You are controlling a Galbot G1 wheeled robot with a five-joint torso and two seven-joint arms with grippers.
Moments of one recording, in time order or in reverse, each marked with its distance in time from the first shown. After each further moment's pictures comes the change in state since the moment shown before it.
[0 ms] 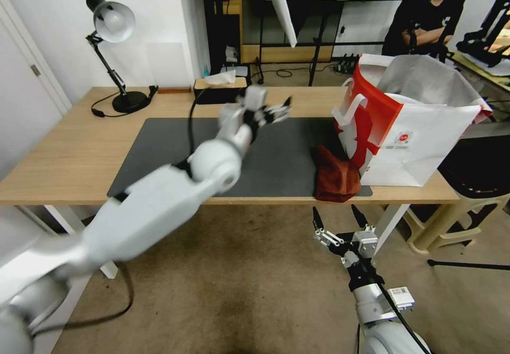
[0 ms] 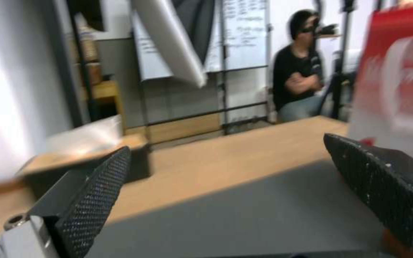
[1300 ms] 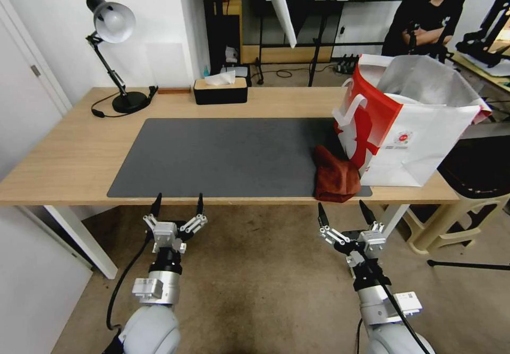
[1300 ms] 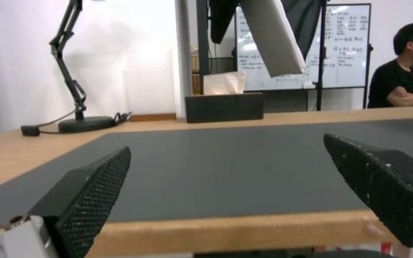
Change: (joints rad) left arm 1.016 -0.102 -0.509 -0.098 0.600 -0.521 0.011; right arm -0.036 0.020 0.004 0.029 -0.062 0.031 0.020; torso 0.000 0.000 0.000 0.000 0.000
